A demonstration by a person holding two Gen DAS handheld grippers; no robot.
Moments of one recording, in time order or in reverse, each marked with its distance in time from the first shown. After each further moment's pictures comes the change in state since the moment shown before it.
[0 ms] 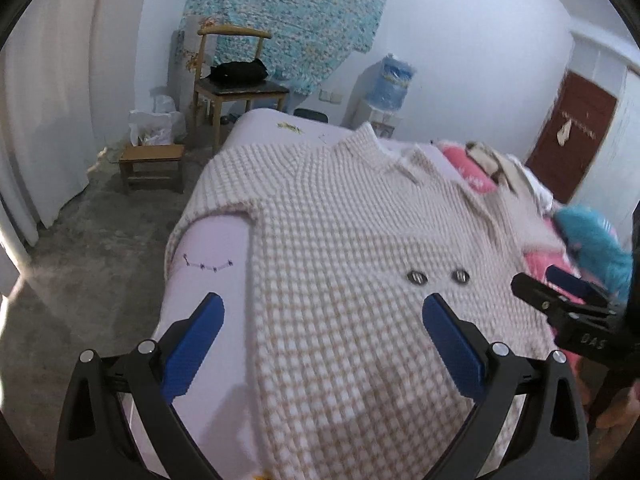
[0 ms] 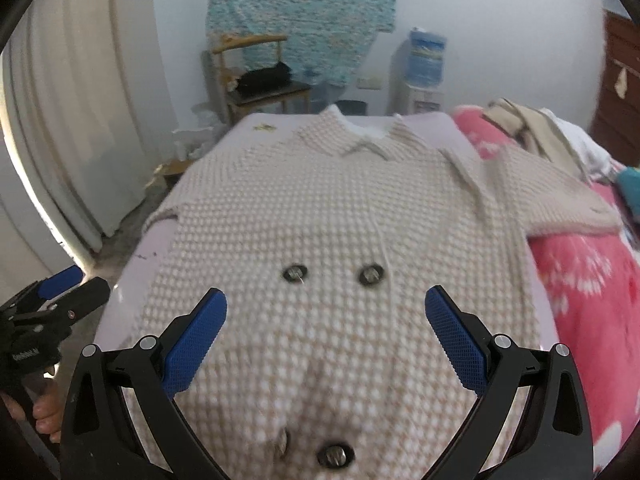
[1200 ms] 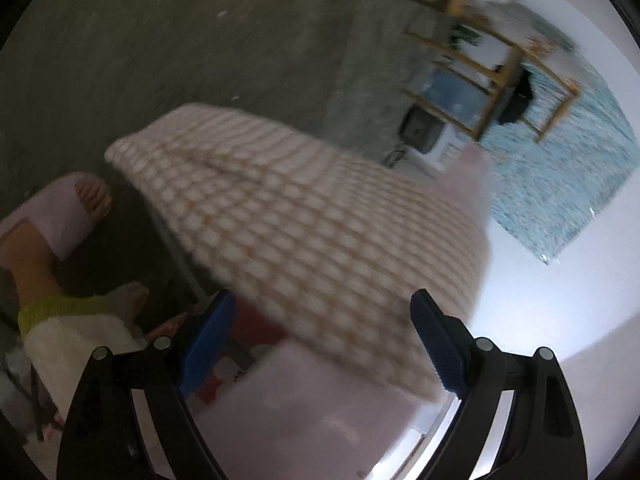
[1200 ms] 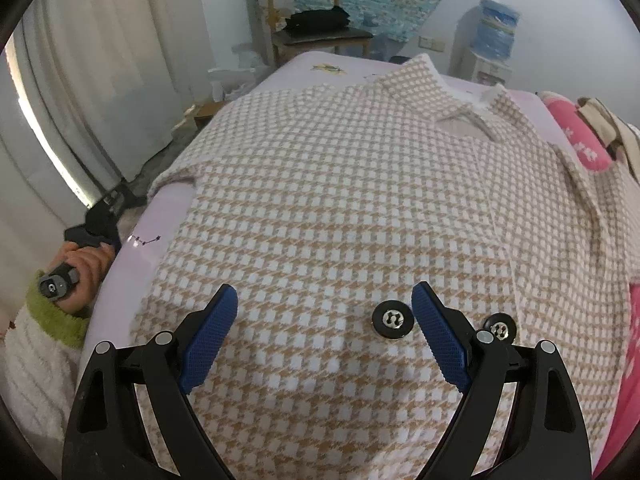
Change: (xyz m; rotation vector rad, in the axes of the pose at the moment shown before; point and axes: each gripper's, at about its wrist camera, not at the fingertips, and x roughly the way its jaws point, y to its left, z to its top) left arm 0.241 0.309 -0.076 -1.584 0.424 -0.568; right arm 0.111 0.055 0.024 -0.105 0.195 0.097
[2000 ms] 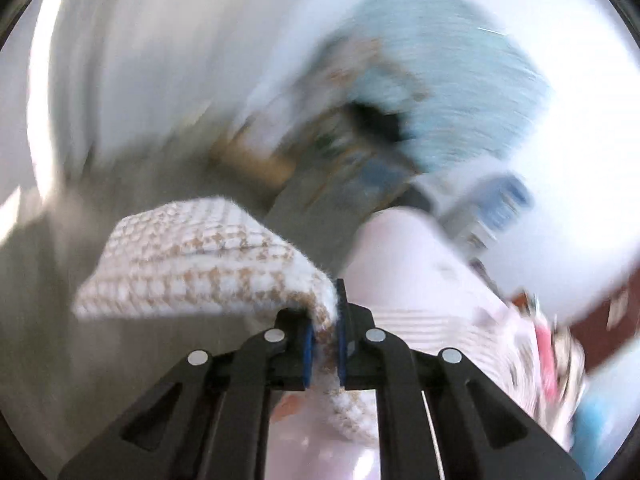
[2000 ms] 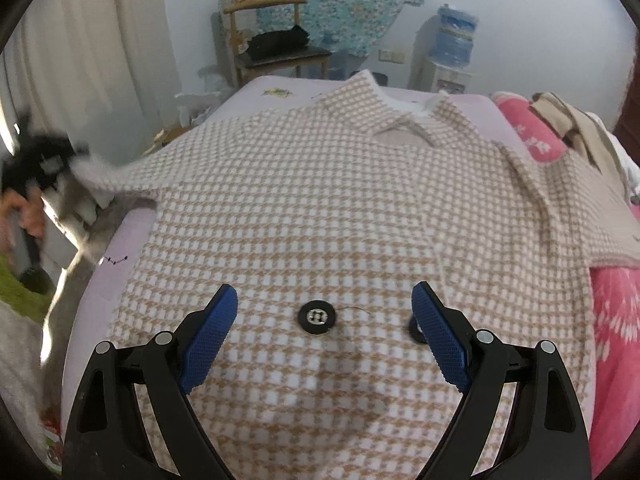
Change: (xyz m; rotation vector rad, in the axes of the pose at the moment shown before) left arm -0.043 -0.233 -0.210 1.223 -0.764 0.440; right arm -0.028 -0.038 -0.010 0.084 -0.088 -0.096
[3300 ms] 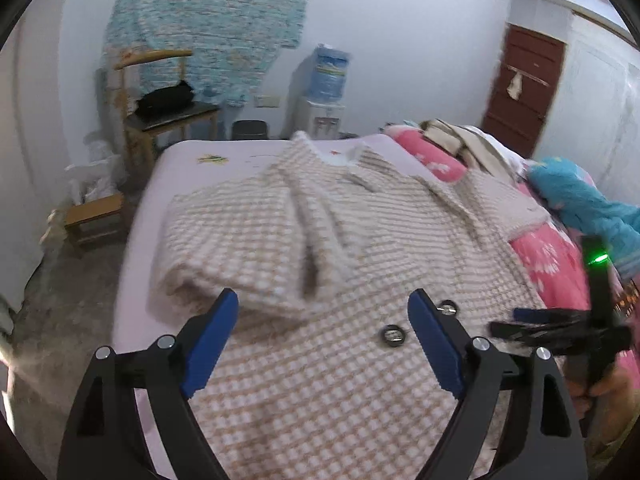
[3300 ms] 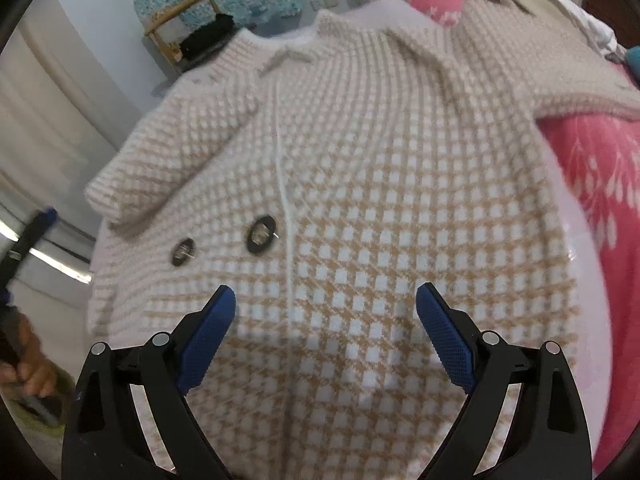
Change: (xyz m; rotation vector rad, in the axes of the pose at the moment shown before) left arm -0.053 -0.164 -0.175 0.603 0.184 -0.287; right arm -0.015 -0.126 -0.048 0.310 0.155 0.105
